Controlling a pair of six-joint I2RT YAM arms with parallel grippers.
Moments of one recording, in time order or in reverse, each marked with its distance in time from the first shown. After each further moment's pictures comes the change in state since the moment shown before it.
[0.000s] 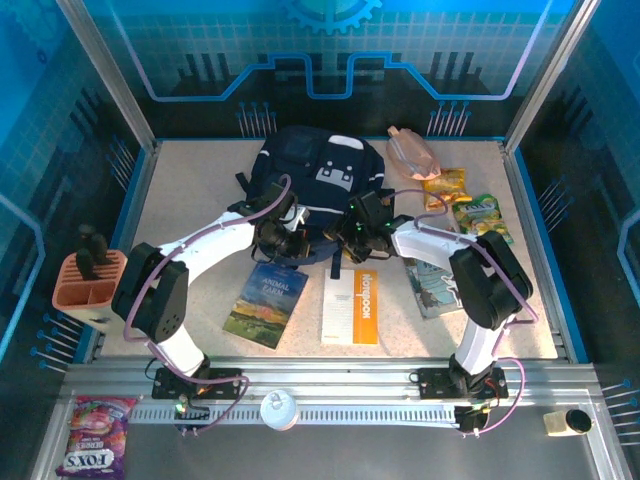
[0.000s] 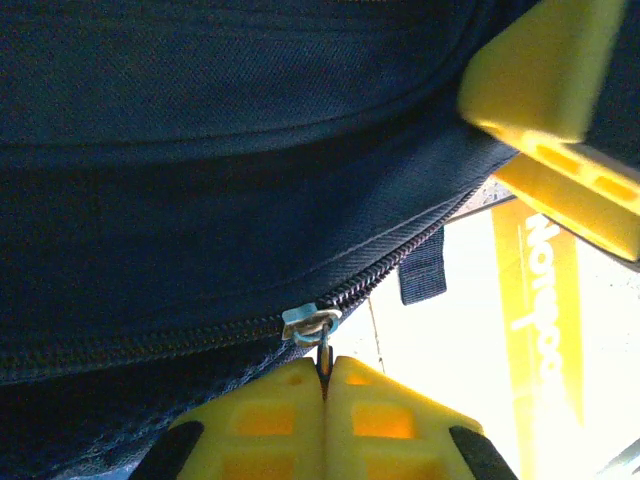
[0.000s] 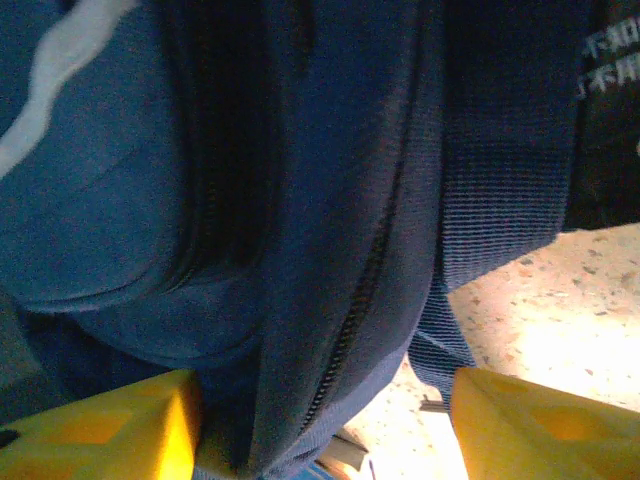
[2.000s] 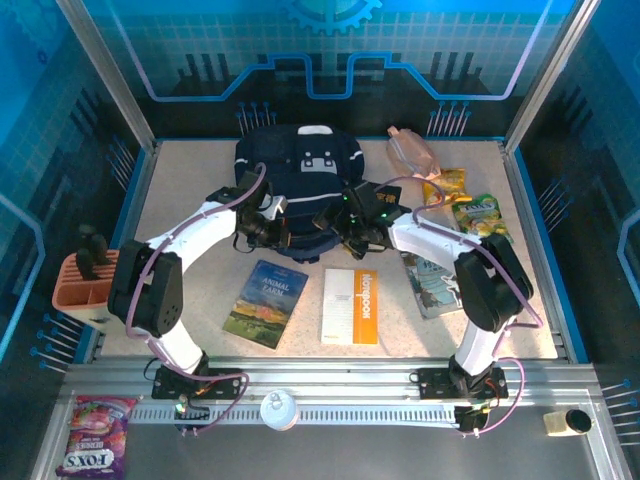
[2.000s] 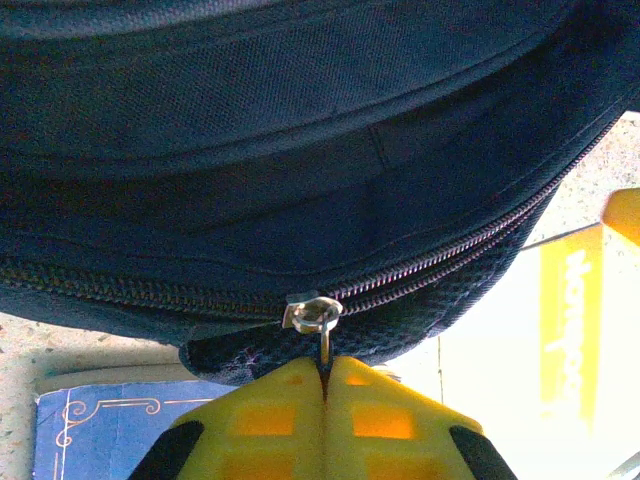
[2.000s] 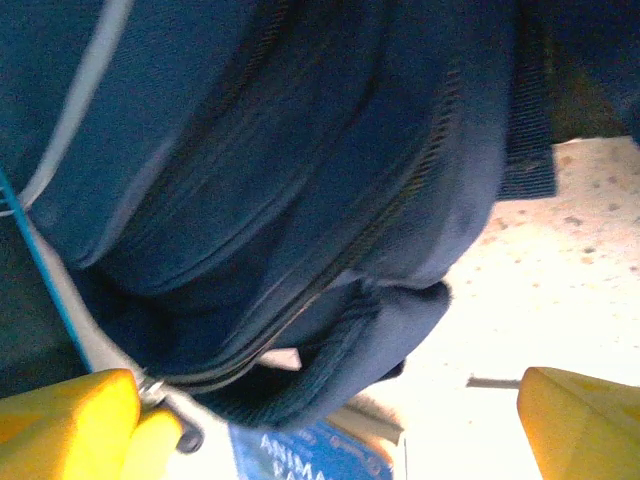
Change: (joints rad) left arm 0.169 0.013 0.030 -0.058 0.063 0.076; right arm 0.032 0.000 0.126 -0.129 0.056 -0.046
